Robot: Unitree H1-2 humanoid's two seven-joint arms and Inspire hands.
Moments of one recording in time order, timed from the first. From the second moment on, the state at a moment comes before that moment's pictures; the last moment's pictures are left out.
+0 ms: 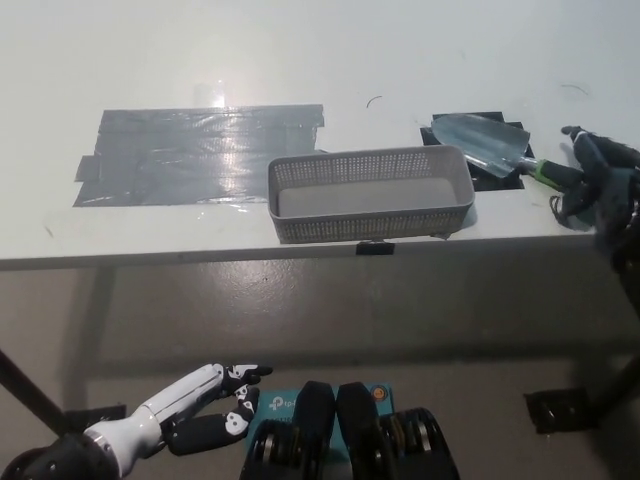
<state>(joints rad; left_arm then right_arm) -0.16 0.48 -0.29 -0.24 0.05 0.40 -0.47 -0.90 -0.40 0.31 0.82 -0.73 0.35 0.25</state>
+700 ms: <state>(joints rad) -0.20 0.48 -0.29 -0.24 0.05 0.40 -0.48 -0.99 -0.46 0.46 0.98 -0.67 0.24 0.45</state>
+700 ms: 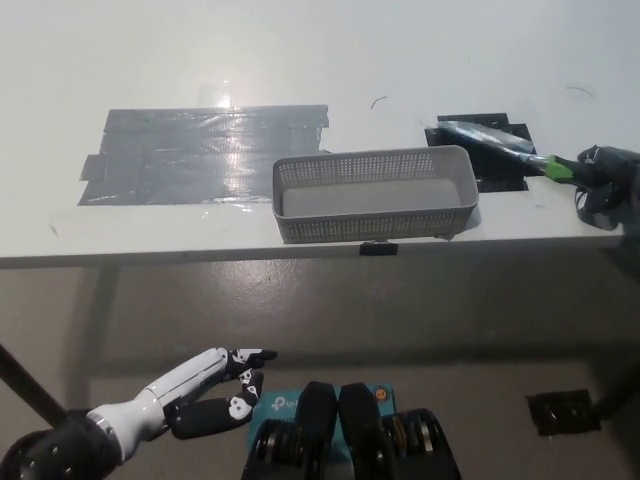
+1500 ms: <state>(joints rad) -0.22 0.48 -0.29 -0.24 0.05 0.40 -0.51 -0.88 -0.46 0.63 0.88 -0.84 0.24 0.10</state>
